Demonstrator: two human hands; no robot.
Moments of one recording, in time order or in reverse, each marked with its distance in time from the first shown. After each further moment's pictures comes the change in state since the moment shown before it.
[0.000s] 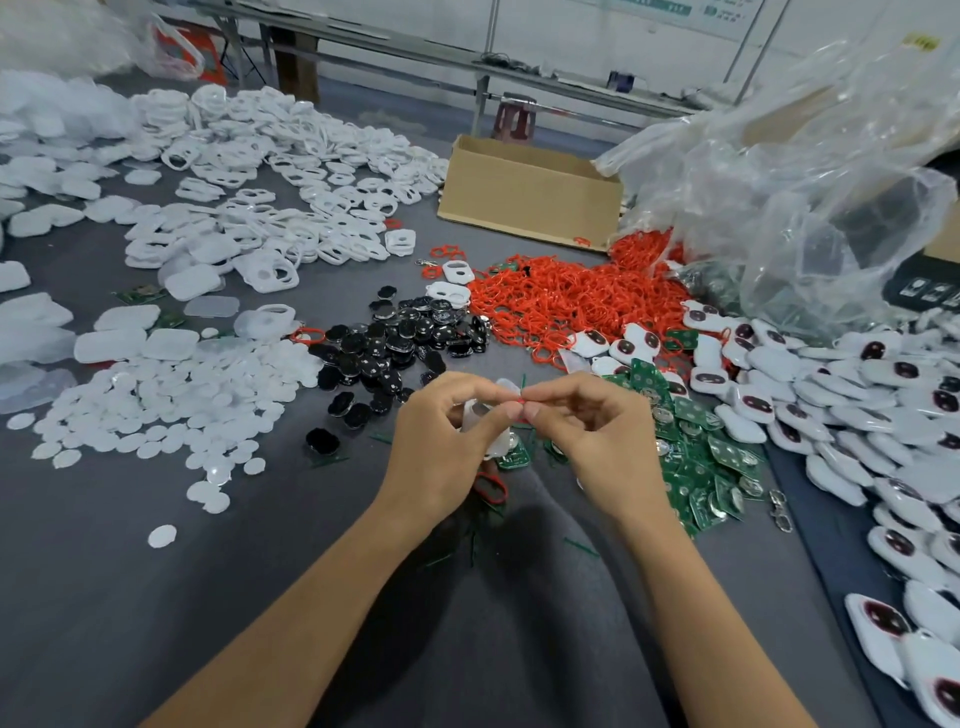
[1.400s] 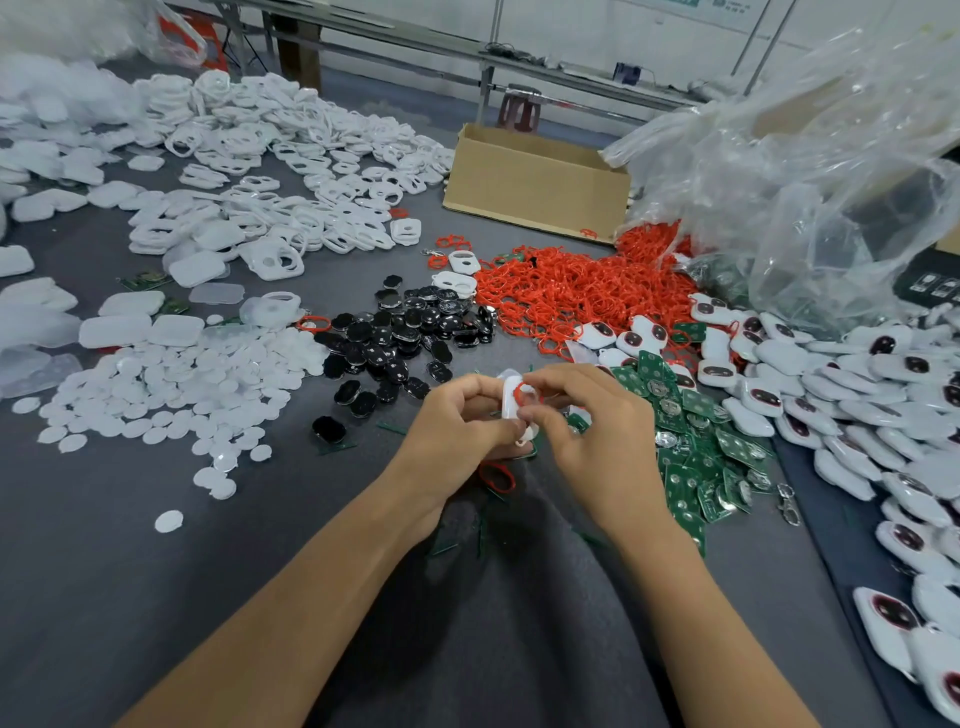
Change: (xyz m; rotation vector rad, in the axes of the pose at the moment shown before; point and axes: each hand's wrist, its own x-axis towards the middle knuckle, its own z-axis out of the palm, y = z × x) left_hand -0.004 0.007 -0.001 -0.376 -0.177 -0.388; right_hand -0.003 0.010 0.004 -0.547 0.056 -0.354
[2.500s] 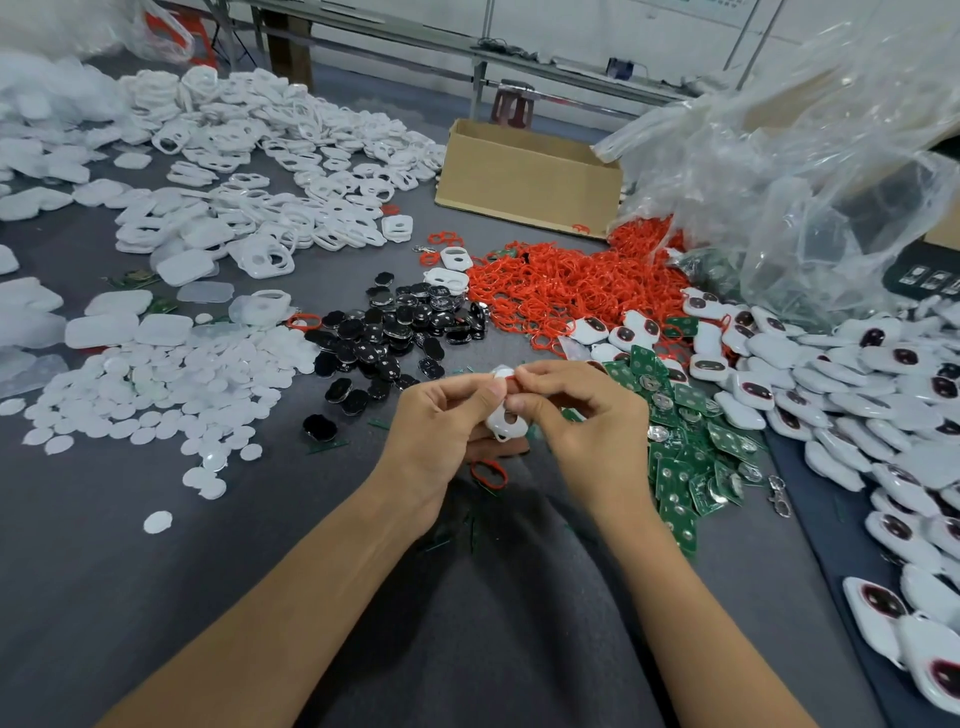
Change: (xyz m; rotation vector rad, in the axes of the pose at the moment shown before) left_hand 0.000 -0.002 0.002 -0.181 0.055 0.025; right_hand -0.002 0.000 0.007 0.343 0.109 0.174
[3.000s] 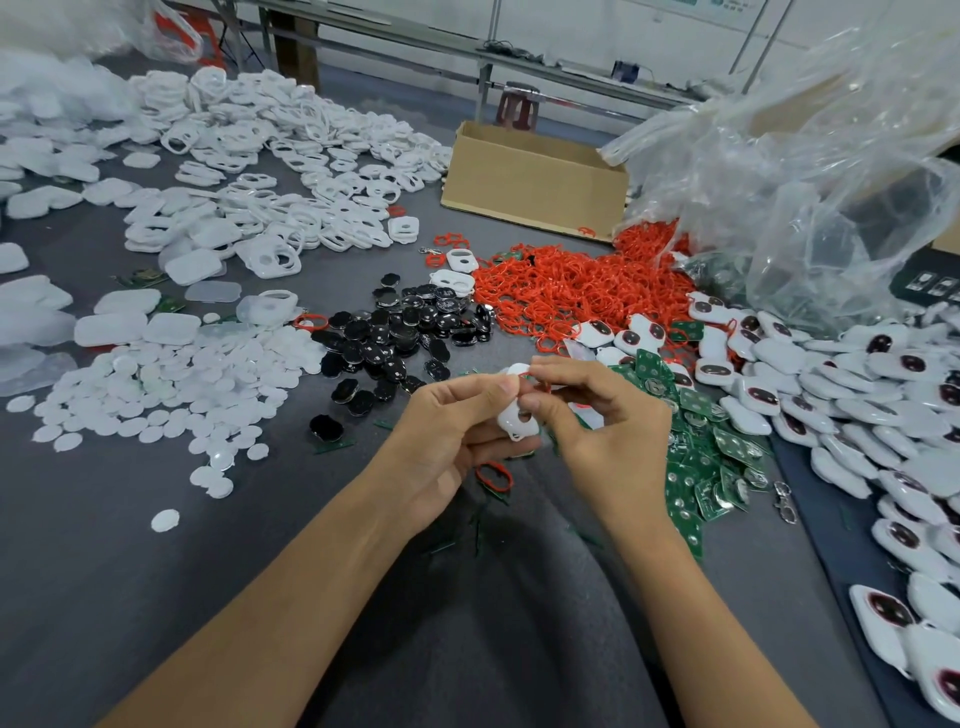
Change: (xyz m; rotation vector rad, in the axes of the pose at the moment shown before) left_hand 0.001 0.007 -0.004 -0.145 -0.133 -0.116; right_hand -0.001 -0.002 -0.005 -0.018 0.011 -0.107
